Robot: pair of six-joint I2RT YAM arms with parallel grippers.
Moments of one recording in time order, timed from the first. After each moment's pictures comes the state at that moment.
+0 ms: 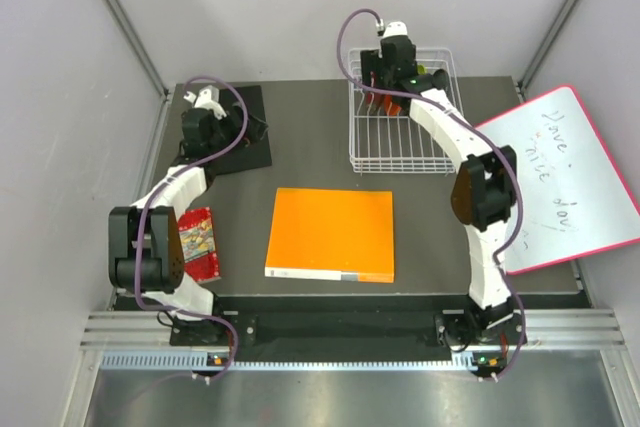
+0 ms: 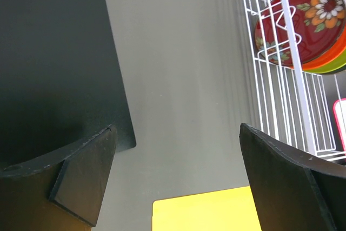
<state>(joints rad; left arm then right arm) -0.01 1.57 0.98 0.23 0.31 -0.49 0.41 2.12 2.02 -0.37 0.27 0.10</state>
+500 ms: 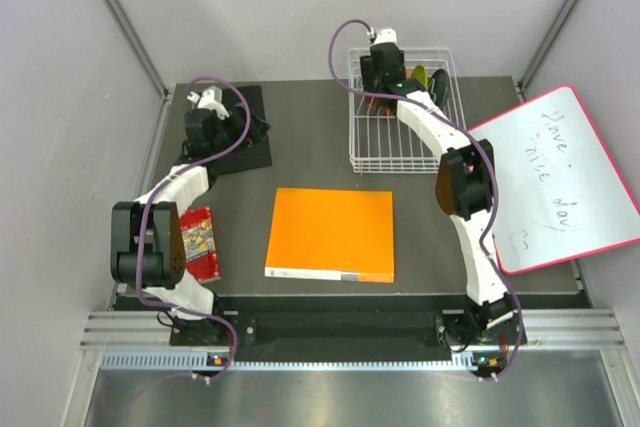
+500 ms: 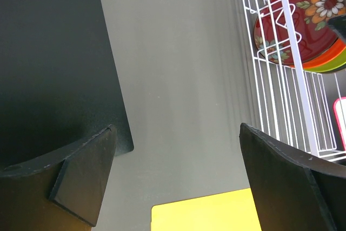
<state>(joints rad) -0.02 1.60 0.98 0.27 0.32 -0.49 0.41 2.34 2.20 -0.33 0.36 0.04</state>
